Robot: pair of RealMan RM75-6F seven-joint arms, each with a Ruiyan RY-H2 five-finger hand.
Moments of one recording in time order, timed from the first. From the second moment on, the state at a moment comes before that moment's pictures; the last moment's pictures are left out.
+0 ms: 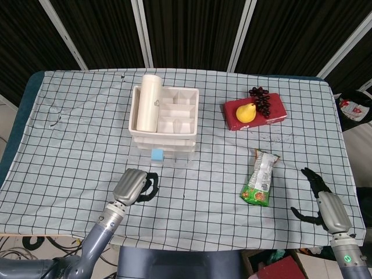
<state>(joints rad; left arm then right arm) -0.60 -1.64 -0.15 -1.79 1.19 1.17 0.37 0.13 -1.09 0.04 -1.73 -1.46 1.33 0.29</state>
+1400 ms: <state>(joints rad) -0.82 -1.84 -0.39 -1.38 0.93 1.07 0.41 0.13 -1.09 0.05 -1.73 -1.45 1.32 0.31</state>
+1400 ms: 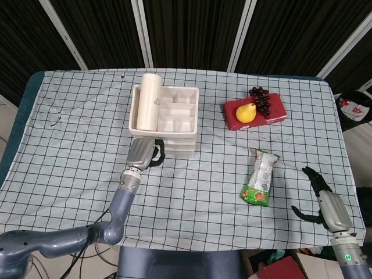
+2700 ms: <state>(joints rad) -0.28 -1.23 0.06 -1.72 1.42 1.55 0.20 0.13 -1.10 0.04 -1.70 -1.49 1.35 0.30</state>
